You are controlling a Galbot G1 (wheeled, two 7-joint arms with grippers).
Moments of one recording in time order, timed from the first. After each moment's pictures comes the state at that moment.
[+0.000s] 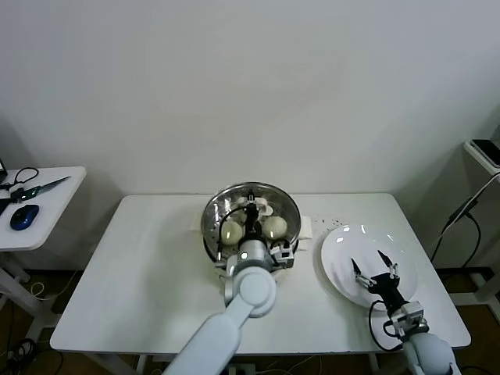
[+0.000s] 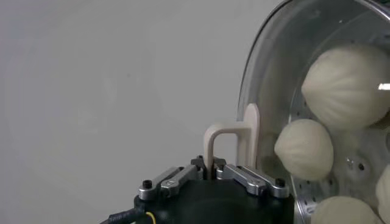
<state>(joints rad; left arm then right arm) 0.82 -1.50 0.16 -1.66 1.59 0.74 0.35 -1.25 1.17 0.60 1.40 0.15 0.22 -0.24</state>
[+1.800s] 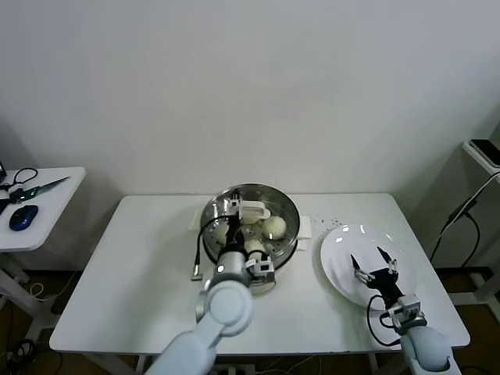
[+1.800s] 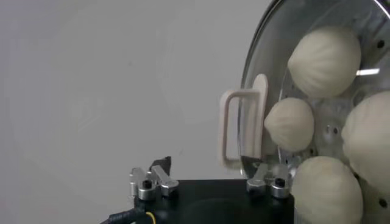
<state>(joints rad) 0.91 -1.36 0.14 -1.85 1.48 0.74 0.38 -1.23 1.19 0.61 1.44 0.12 0.14 -0.22</state>
